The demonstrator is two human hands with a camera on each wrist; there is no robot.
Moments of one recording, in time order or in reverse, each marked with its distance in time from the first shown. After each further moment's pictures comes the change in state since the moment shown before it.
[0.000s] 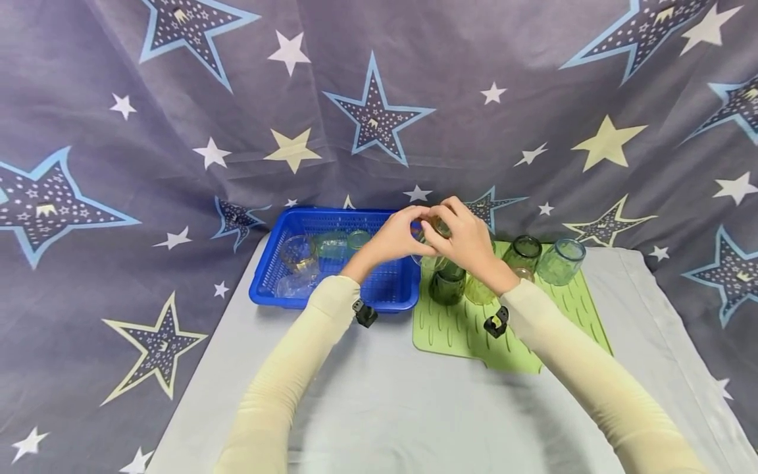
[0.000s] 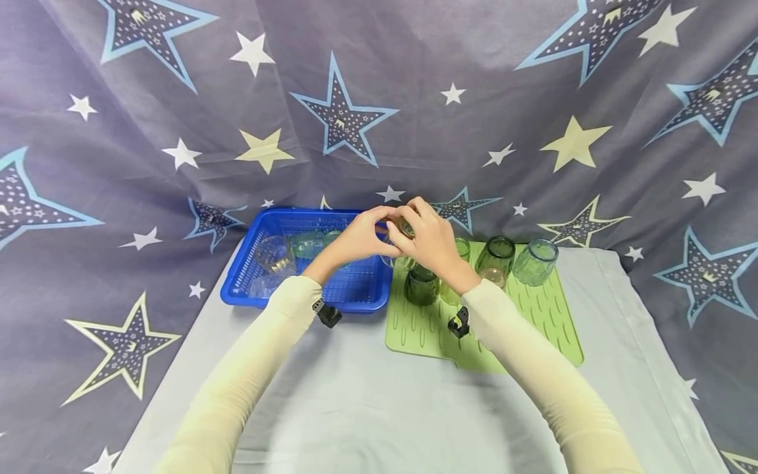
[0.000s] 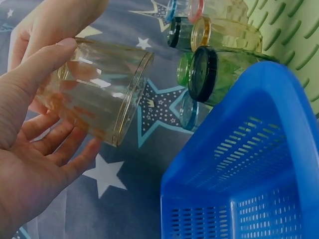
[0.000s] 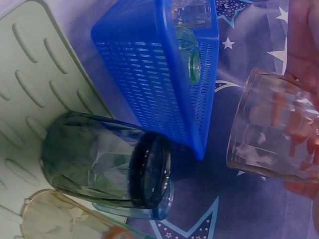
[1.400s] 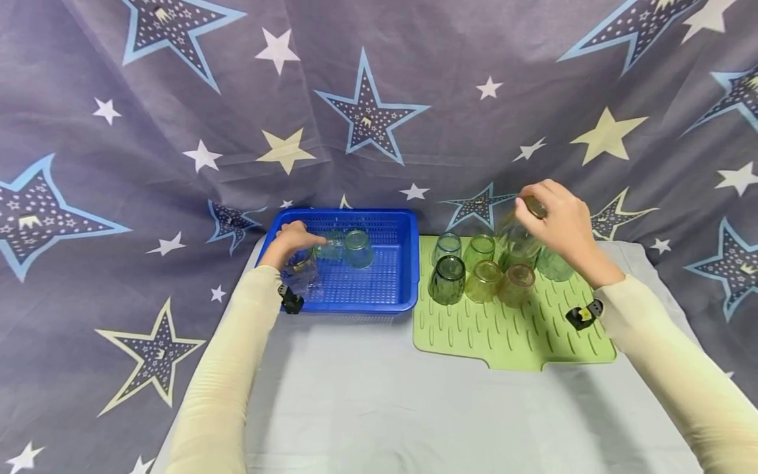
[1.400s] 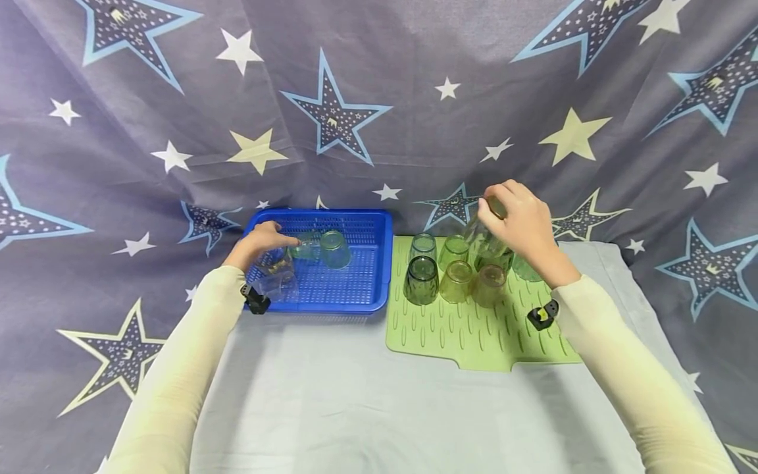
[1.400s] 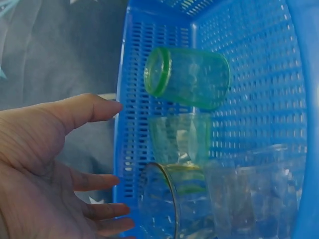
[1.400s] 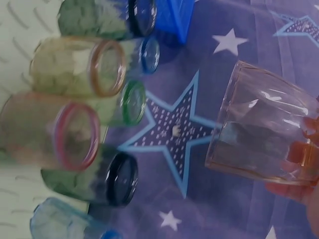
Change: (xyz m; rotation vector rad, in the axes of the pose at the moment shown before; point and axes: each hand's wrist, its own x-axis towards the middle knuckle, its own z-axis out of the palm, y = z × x) left_hand -0.069 -0.101 -0.119 0.242 -0.051 -0.932; right_hand -0.024 0.074 -0.119 -0.221 -0.050 0.217
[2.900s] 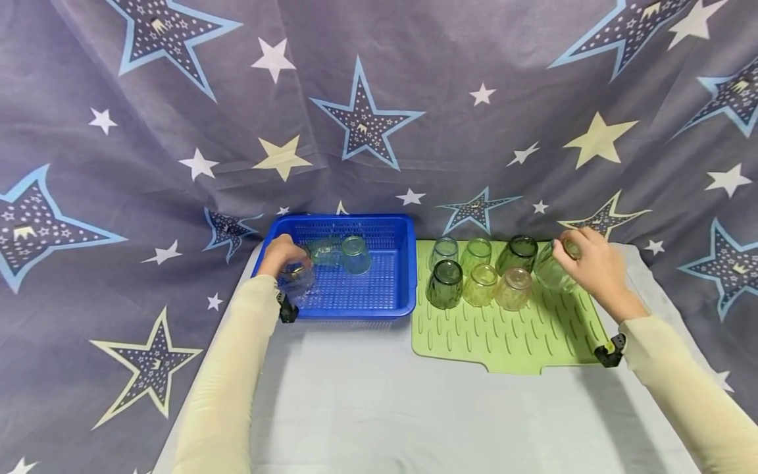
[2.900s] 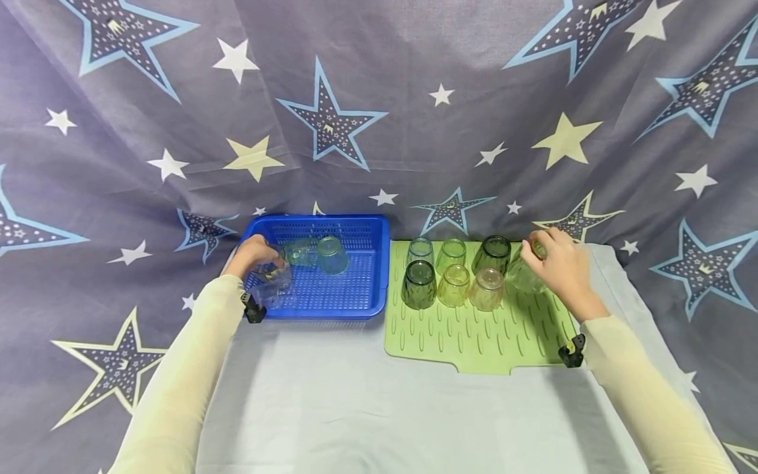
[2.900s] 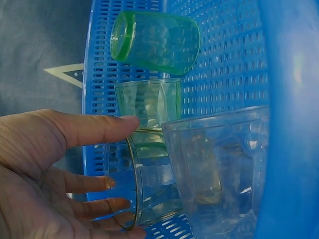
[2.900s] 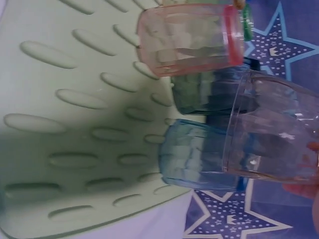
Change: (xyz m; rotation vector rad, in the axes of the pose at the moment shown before) left_hand 0.010 -0.026 0.009 0.052 0.080 -0.069; right_hand -0.096 0.080 0.000 -0.136 0.015 0.076
